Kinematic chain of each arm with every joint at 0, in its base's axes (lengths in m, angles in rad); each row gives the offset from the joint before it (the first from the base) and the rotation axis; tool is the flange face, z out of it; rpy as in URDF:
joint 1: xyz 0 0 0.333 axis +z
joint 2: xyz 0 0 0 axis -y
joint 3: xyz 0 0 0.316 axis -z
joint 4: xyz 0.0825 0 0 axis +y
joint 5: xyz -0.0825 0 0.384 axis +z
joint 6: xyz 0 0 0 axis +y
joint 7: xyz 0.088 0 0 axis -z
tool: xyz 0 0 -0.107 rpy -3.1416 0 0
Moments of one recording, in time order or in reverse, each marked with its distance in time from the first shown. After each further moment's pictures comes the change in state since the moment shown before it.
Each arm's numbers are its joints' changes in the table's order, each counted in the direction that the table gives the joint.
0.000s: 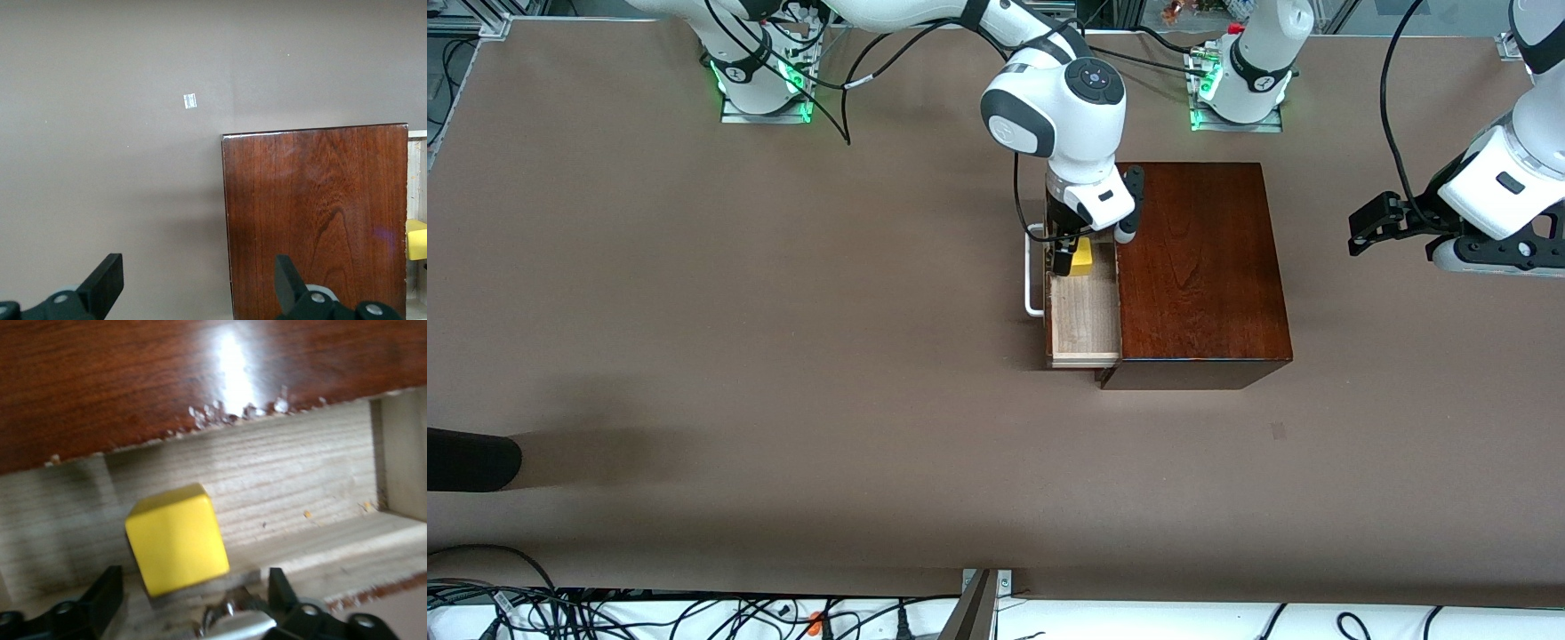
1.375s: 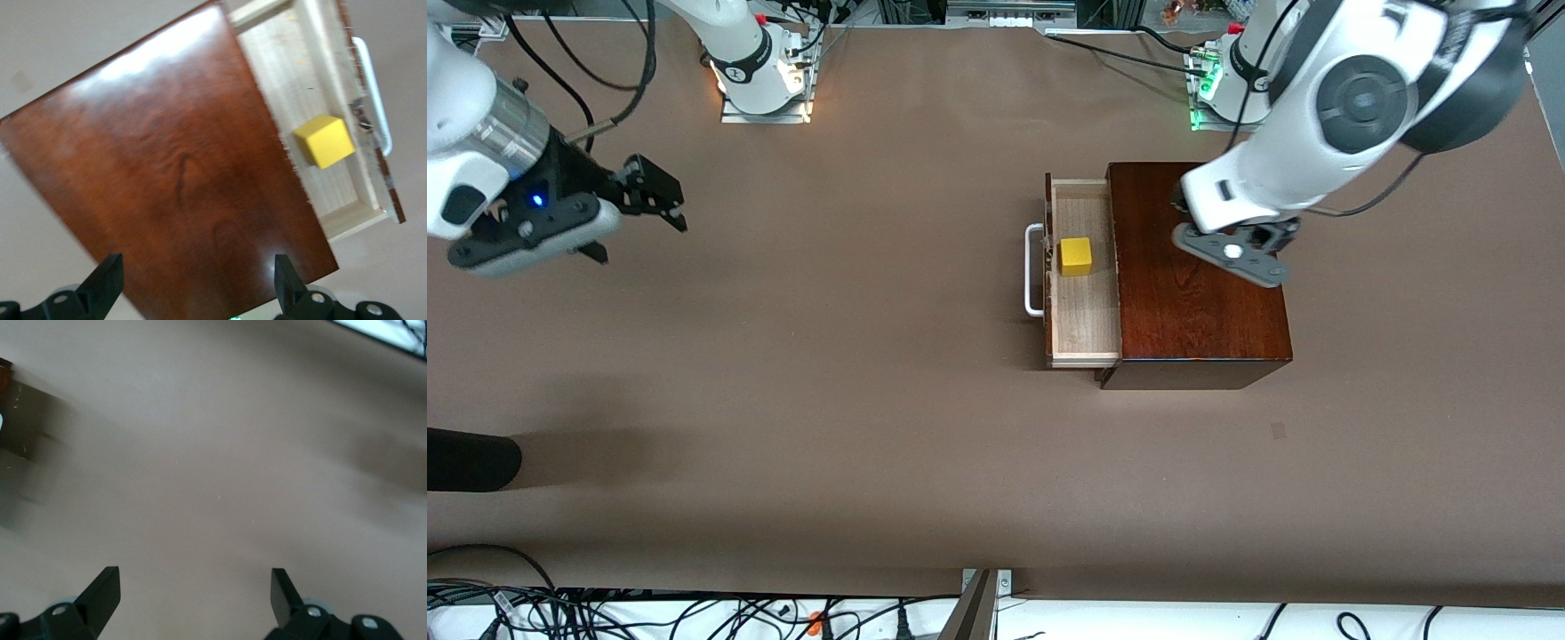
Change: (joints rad) left arm -0.031 -0.152 0.339 -0.013 -0.001 0.081 0.081; right arm -0.652 0.734 0.184 0.386 0.319 0.397 0.118
